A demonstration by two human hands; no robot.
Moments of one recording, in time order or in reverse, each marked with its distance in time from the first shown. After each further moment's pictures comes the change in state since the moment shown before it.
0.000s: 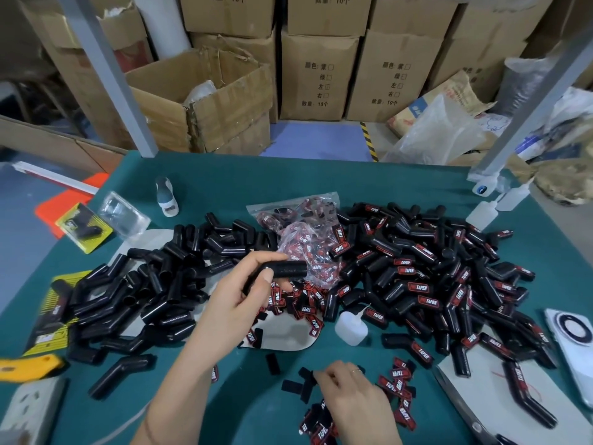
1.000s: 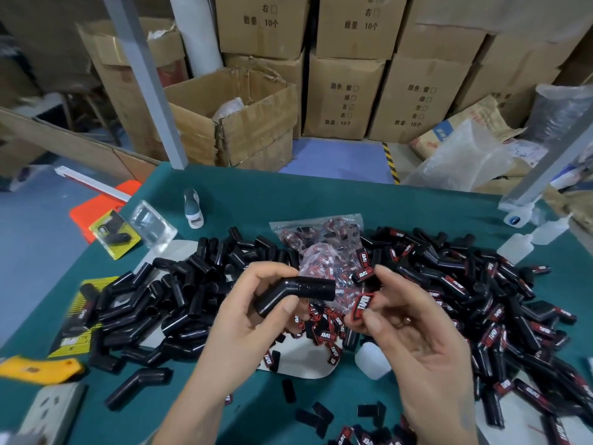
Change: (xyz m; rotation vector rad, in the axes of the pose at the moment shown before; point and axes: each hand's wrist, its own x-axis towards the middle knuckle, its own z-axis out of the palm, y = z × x) left_hand -0.013 0.033 -0.006 -0.219 0.154 0.163; right_hand 0.099 -0.002 -0.114 1.375 0.367 0.201
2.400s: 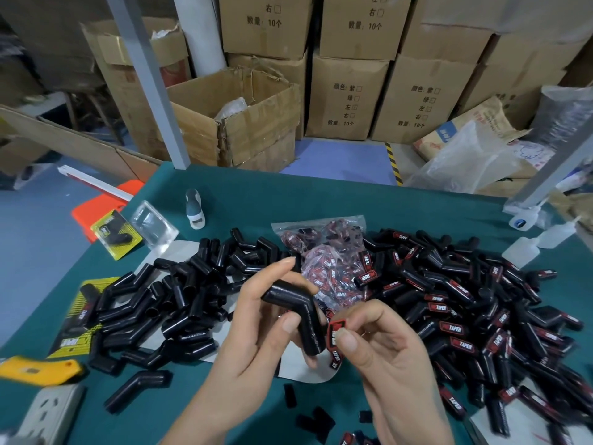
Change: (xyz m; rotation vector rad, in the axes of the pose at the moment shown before) left_hand -0.010 0.000 0.010 -0.054 -0.082 0.257; right_hand 0.000 0.005 0.023 0.234 -0.099 0.359
